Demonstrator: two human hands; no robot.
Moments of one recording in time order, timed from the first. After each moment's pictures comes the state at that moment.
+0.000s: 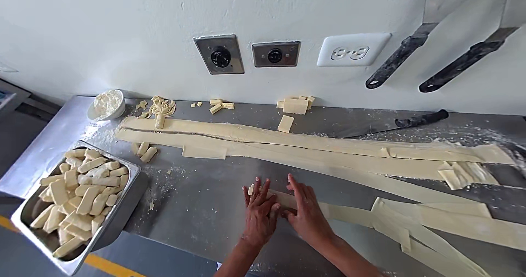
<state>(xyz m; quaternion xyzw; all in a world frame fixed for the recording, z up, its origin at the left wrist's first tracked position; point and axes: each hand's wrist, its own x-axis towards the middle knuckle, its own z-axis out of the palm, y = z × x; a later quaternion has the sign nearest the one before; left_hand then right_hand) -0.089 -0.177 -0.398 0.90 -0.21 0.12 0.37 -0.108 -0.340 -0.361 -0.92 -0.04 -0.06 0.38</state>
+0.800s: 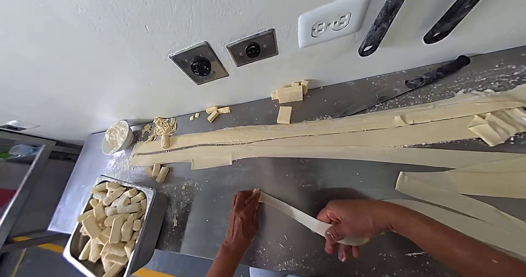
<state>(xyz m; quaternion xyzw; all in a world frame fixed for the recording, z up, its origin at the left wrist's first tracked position) -0.066 -0.095 -0.352 0.93 -0.27 0.04 0.26 -0.087 -0.406 -0.301 -0.60 -0.10 0.61 0.50</state>
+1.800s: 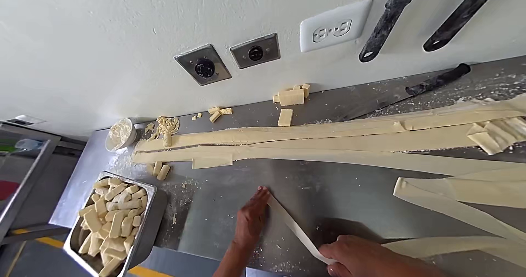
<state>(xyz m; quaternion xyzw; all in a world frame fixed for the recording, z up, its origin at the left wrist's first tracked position) -0.074 -0.125 -0.366 0.91 -0.24 0.06 0.32 -0.138 -0.386 -0.287 -0.76 -0.22 0.51 0.32</state>
